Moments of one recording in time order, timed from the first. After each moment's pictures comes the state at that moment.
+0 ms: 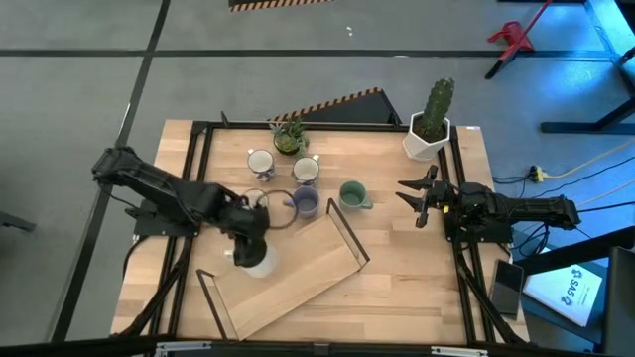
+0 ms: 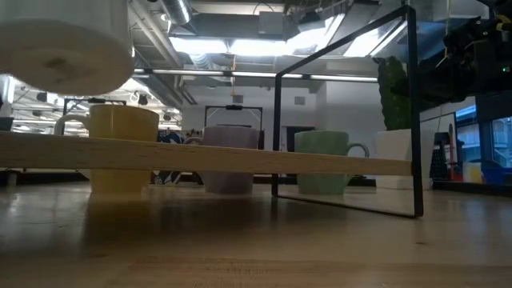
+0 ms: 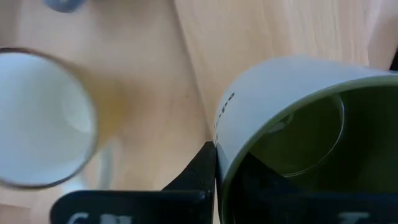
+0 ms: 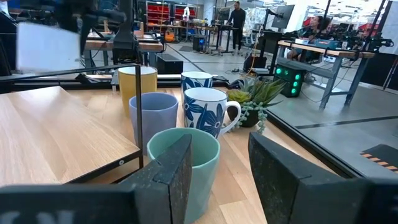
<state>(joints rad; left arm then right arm) -0.36 1.37 1.20 -1.10 -0.02 -0.65 -0.01 0.08 0.02 0.03 0.26 -0.06</state>
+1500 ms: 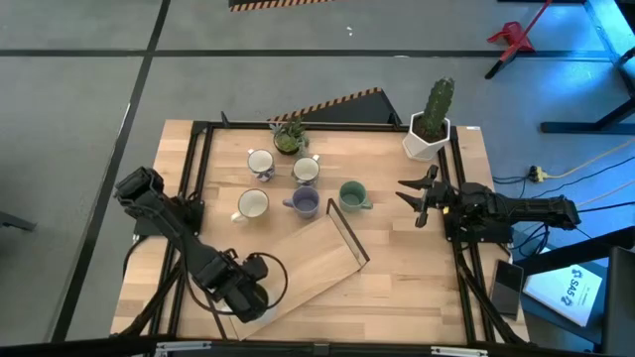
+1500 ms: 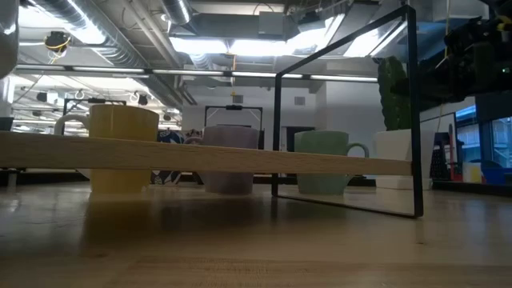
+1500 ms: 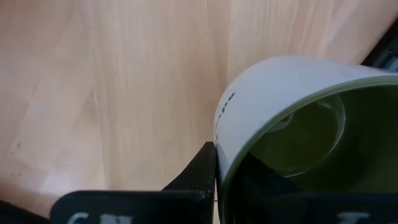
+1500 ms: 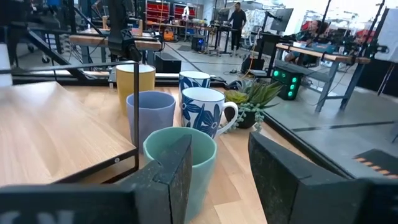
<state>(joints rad) -0.73 1.70 1.41 -1.11 -0.08 -1.33 -0.01 0.08 0.02 0.03 0.26 -0.11</state>
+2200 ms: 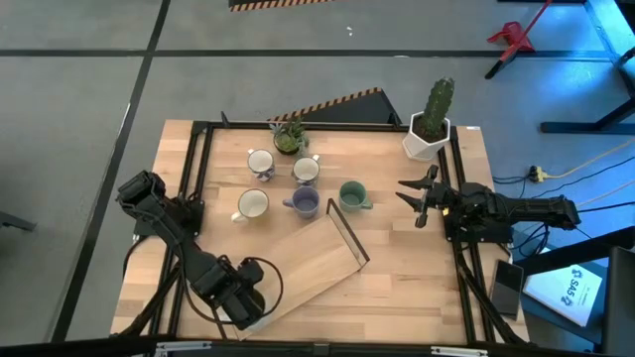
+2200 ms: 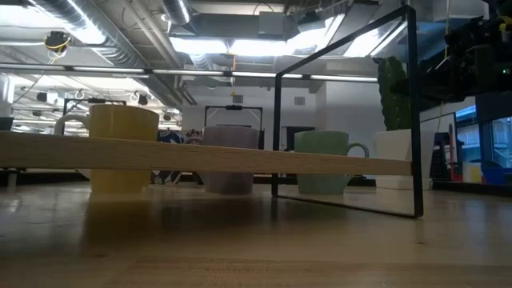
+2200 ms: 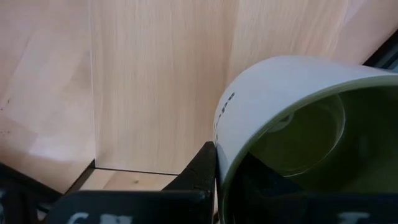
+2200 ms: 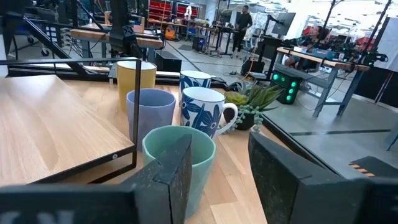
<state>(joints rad) -0.77 1.72 1.45 -1.15 -0.03 -1.47 -0.01 0.08 0.02 0.03 0.26 -0.14</state>
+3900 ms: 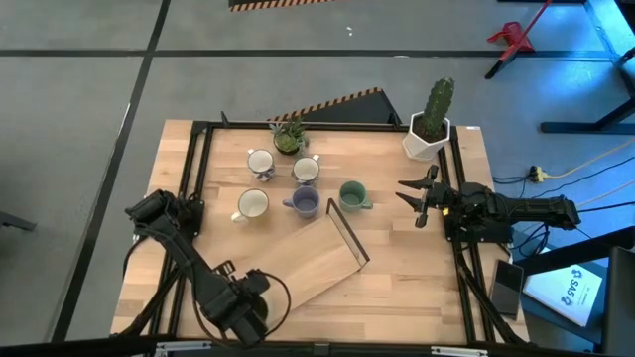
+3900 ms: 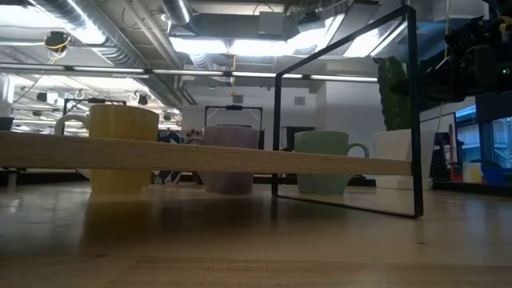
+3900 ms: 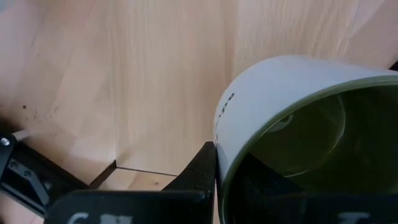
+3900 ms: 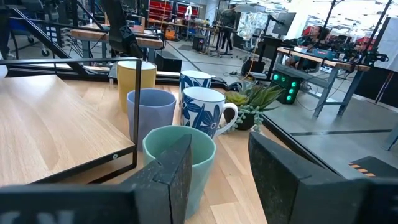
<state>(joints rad) -0.80 1.92 1.71 -1.40 -0.09 -1.44 -0.01 0.08 0.02 0.03 0.26 -0.14</state>
